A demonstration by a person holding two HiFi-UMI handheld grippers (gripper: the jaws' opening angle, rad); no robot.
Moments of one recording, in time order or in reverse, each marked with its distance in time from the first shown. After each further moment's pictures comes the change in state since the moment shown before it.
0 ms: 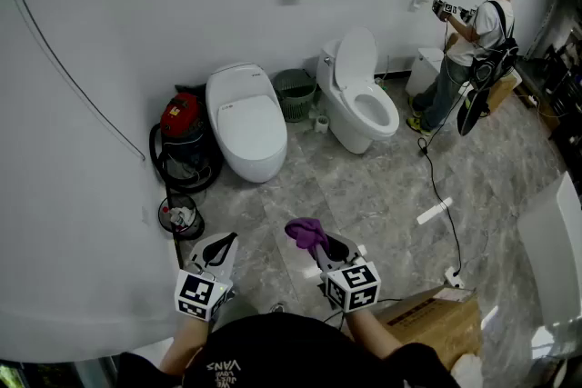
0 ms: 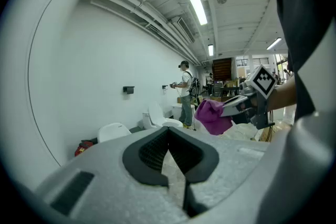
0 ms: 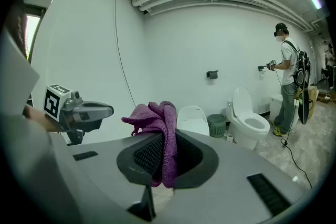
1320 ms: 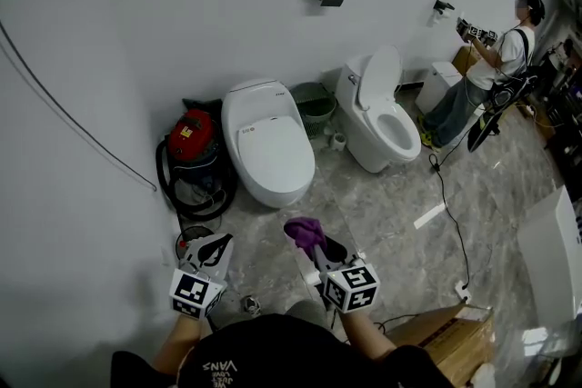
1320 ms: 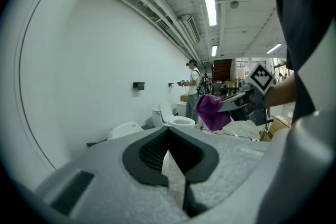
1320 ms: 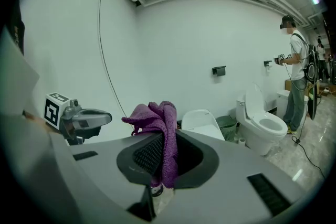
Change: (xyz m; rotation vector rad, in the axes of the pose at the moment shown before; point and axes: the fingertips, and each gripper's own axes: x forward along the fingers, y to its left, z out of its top) left arm 0.049 0.277 -0.030 -0.028 0.020 -0.065; right arm 0.253 0.068 0.085 0.060 -0.003 -0.046
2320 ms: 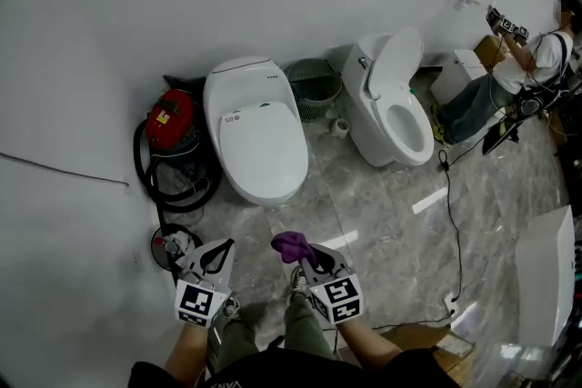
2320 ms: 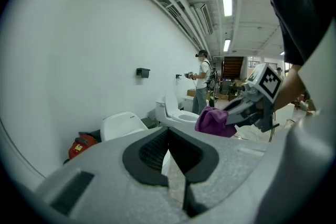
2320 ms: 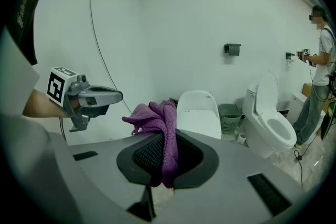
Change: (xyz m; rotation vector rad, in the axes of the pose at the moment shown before) left arm 0.187 0.018 -0.043 -0.061 0.059 0.053; right arm 0.120 -0.128 -0.042 -0.137 0.239 0.103
